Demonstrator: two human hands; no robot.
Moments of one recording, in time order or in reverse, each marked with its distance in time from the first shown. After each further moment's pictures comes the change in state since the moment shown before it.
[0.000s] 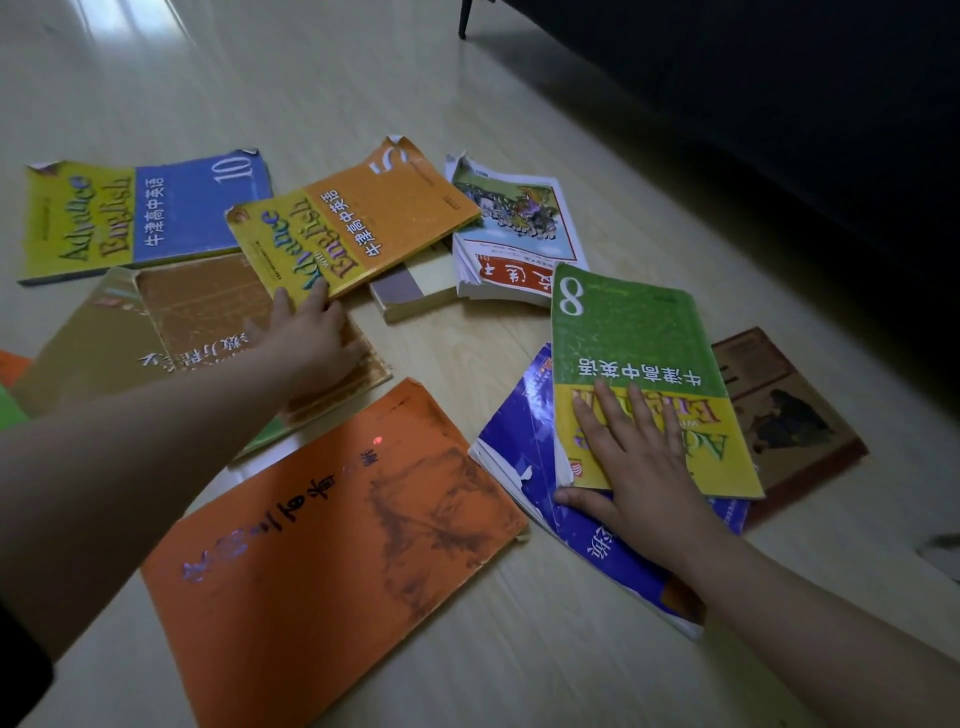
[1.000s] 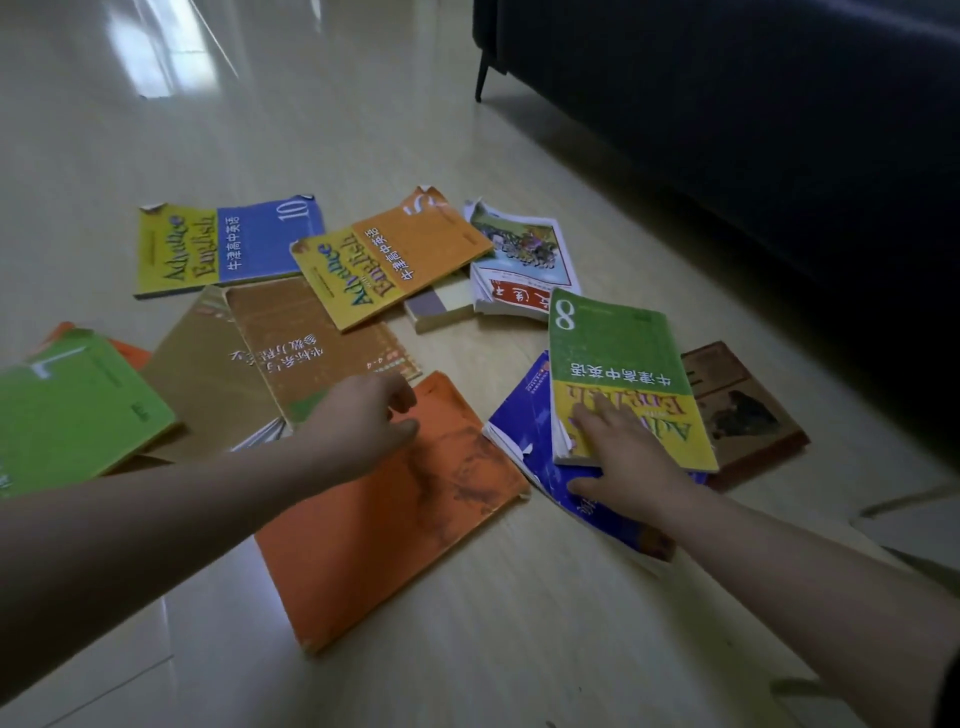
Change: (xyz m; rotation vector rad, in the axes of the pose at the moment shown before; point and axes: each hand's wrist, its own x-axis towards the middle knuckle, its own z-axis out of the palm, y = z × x) left_hand -0.167 0.017 -0.024 -0.350 0.084 0.260; right_hand -0.032 -0.036 -0.069 0.113 -0.248 0.155
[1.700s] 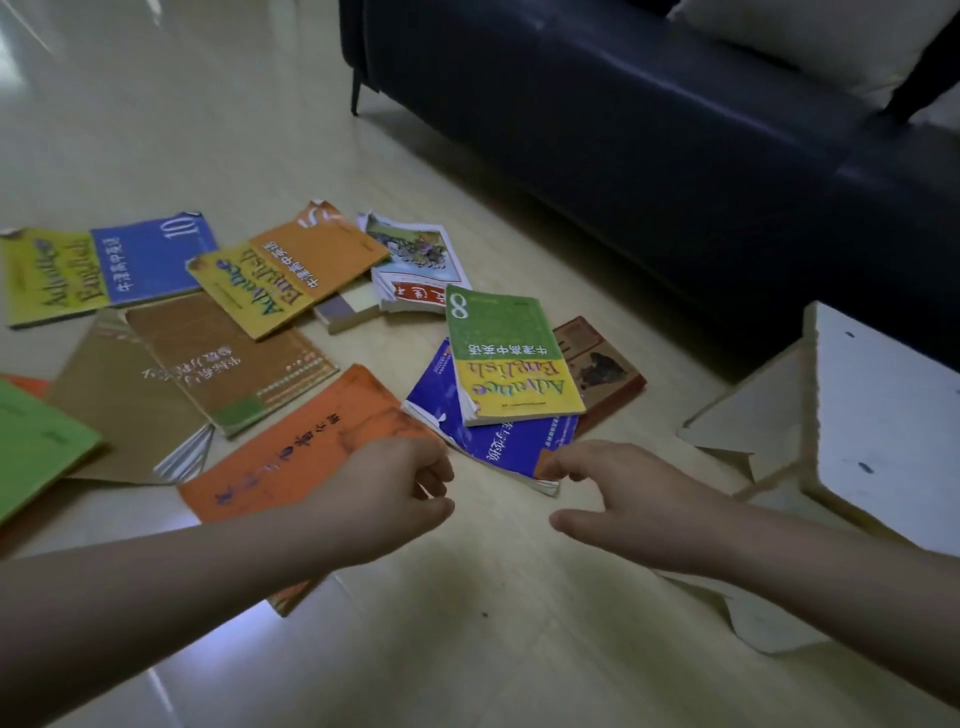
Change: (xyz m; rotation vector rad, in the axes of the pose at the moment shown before) left_hand -0.107 0.086 -0.009 -0.106 -0.352 0.331; right_hand -0.208 -0.038 -0.086 0.181 -0.014 0.006
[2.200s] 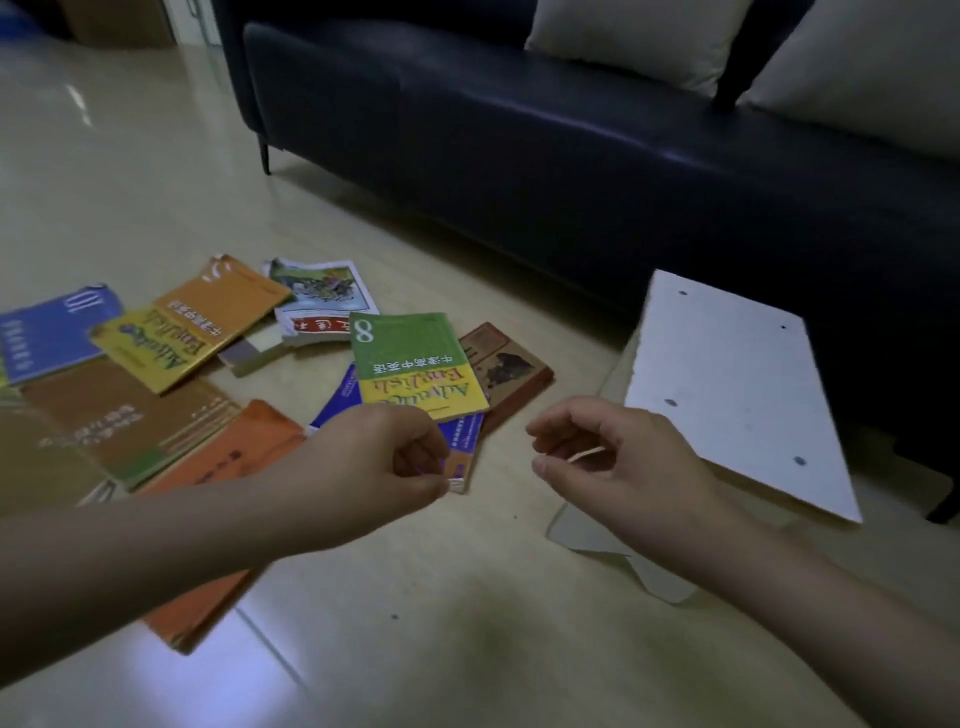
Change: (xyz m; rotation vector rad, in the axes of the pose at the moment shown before) left_hand -0.001 0.146 0.022 0.055 0.026 0.139; right_hand -0.113 0.077 -0.019 0.534 0.516 0.015
